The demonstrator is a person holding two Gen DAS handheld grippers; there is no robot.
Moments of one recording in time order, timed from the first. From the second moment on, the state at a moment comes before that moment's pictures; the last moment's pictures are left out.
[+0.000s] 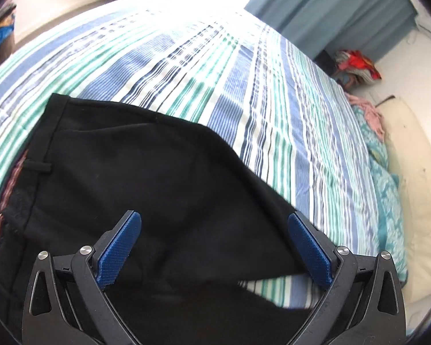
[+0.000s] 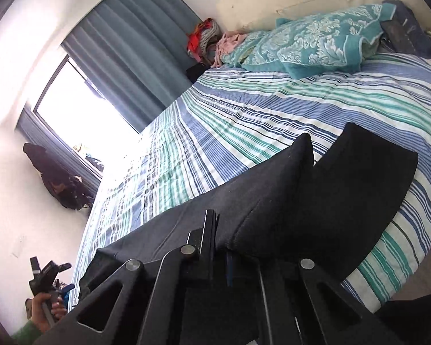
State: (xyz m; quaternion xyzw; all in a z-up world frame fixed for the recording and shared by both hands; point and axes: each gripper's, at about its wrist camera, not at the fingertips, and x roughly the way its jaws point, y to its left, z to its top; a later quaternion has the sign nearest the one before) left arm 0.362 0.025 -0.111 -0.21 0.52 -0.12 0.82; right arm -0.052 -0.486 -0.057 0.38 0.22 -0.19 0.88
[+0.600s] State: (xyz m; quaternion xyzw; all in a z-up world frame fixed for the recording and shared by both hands) left arm 0.428 0.039 -0.158 -0.33 0.57 -0.05 0.75; right arm -0.114 -0.480 0.045 0.36 0.15 -0.06 0.92
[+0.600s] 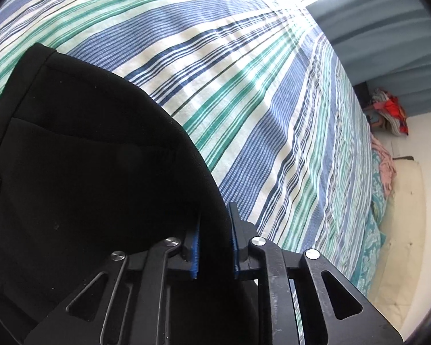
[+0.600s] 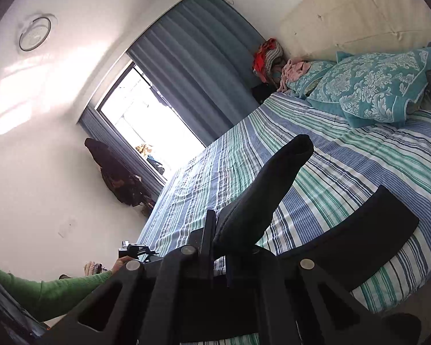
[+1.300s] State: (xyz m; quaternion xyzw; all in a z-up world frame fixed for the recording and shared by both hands) left arm 0.141 0.122 -0.141 -0.29 0.55 -0.13 0.77; right arm -0.058 -0.613 -0.095 0.38 0.44 -0.20 0.79
